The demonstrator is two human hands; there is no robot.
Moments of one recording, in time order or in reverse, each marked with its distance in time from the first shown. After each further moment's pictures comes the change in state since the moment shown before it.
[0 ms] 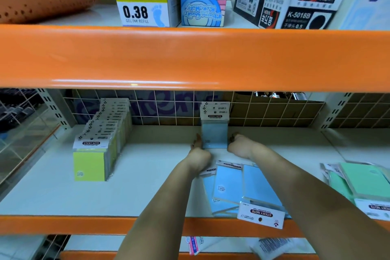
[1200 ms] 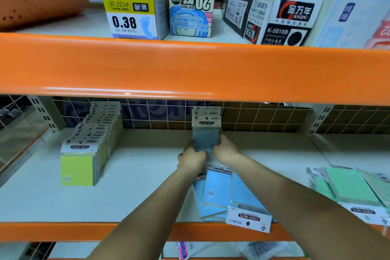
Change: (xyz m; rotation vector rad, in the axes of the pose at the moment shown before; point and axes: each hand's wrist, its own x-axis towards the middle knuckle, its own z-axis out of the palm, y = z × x) left_hand -0.010 0.009 0.015 0.054 0.221 -0.044; right_hand -0.010 -0.015 0.021 0.275 0.172 -0.054
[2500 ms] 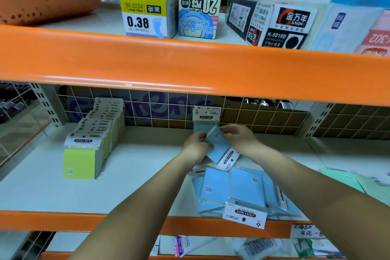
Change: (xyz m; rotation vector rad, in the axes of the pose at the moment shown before) left_hand -0.019 0.032 -0.014 -0.113 -0.206 0.177; right_hand -0.033 -0.009 -0.060 0.069 0.002 -0.208
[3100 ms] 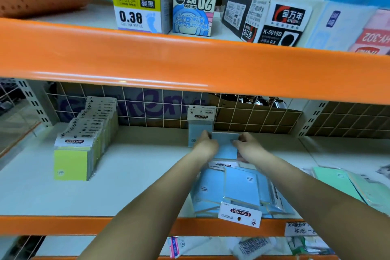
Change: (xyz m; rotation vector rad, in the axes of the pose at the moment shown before) left_hand 0.003 0.020 0.035 0.208 0.052 -0.087; right_hand 0.001 0.040 -0.008 0.119 0.079 0.287
